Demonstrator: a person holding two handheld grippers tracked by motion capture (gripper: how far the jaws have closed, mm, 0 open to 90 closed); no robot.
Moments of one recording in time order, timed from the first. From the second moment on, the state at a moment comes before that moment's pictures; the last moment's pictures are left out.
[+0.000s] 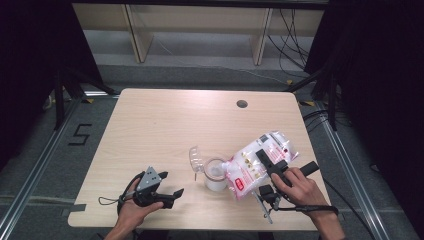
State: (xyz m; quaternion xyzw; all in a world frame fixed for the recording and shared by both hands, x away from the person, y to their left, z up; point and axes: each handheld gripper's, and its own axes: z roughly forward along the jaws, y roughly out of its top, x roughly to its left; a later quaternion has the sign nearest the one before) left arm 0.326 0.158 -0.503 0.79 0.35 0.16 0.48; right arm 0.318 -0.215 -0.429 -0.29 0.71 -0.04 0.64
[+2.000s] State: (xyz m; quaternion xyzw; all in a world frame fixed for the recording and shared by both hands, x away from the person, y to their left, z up) left arm 0.327 0.158 -0.503 0.79 0.35 0.16 0.48; right arm 0.317 -0.216 -0.431 -0.29 0.70 -0.03 0.65
